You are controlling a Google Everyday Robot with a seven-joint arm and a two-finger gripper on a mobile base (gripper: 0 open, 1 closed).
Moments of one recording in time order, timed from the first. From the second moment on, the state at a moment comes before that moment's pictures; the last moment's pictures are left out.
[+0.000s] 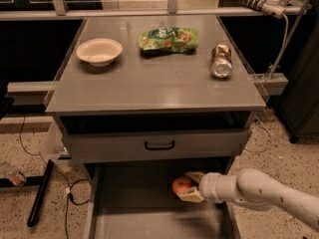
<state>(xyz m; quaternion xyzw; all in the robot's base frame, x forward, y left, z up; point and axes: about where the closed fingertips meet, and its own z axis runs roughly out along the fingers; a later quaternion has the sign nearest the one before) 0.501 -0.113 0.466 -0.48 0.76 0.22 0.38</state>
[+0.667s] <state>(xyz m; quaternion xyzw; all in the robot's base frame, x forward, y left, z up) 0.487 -0.097 0.423 -0.51 0.72 0.26 0.39</state>
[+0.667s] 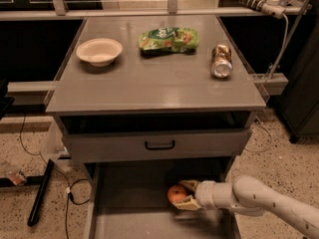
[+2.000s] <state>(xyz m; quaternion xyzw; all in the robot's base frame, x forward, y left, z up) 0.488 -0.081 0.386 -0.52 0.71 0.28 0.39</state>
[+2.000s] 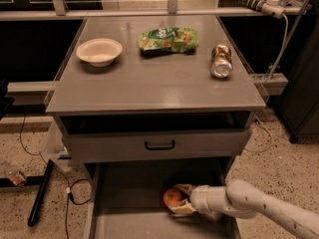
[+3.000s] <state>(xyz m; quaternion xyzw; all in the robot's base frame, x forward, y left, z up) 0.488 -0.081 0.386 -0.52 0.71 0.28 0.39</state>
